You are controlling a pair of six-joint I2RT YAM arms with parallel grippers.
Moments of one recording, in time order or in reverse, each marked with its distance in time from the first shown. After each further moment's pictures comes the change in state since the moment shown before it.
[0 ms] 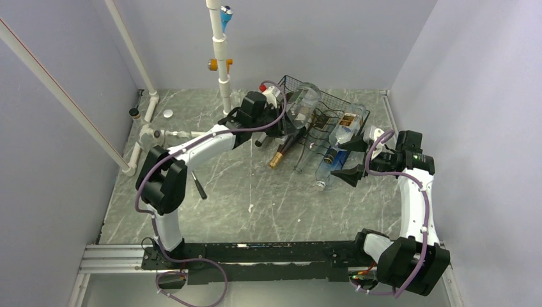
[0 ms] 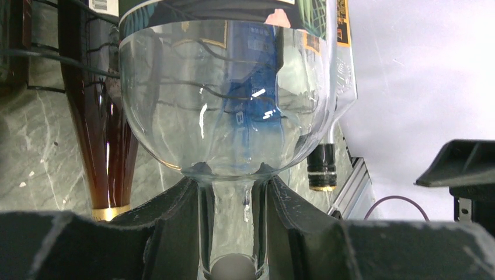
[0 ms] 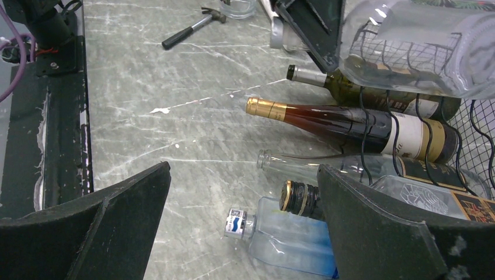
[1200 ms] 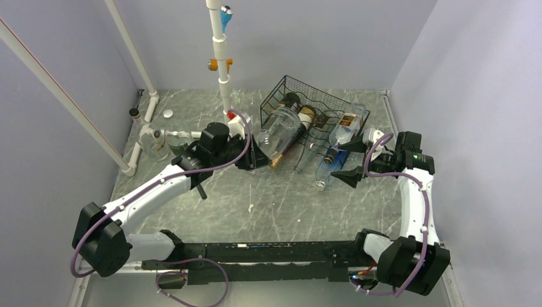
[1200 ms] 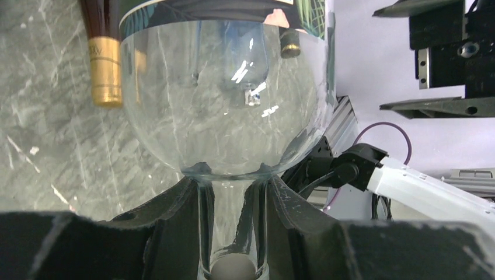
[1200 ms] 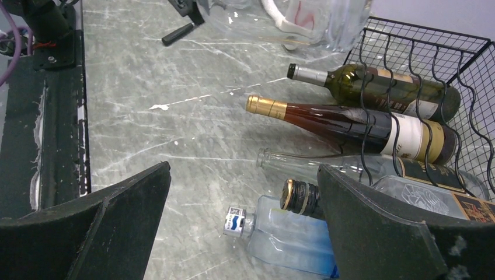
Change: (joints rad) left arm 0.000 -0.611 -0.539 -0.050 0.036 0.002; right arm 0.000 0.000 -0.003 -0.026 0.001 -0.050
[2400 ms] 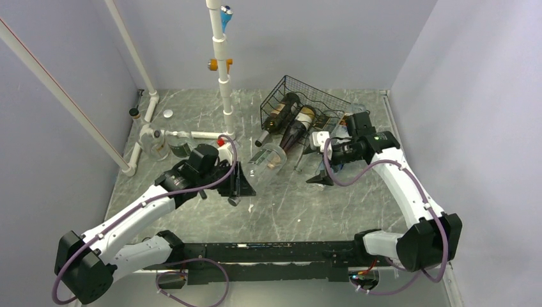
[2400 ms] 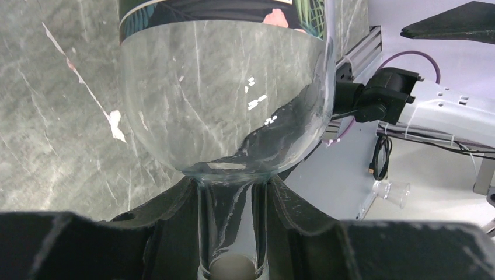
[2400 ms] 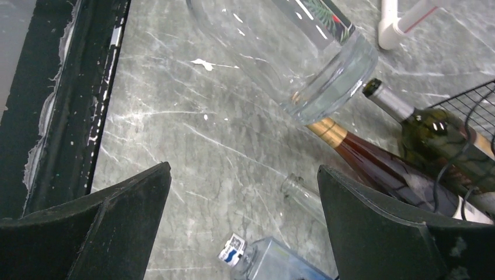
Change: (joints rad) left arm 0.000 -0.250 -0.190 -0.308 0.060 -0.012; right arm 0.520 0.168 0.180 0.031 0.357 -0.001
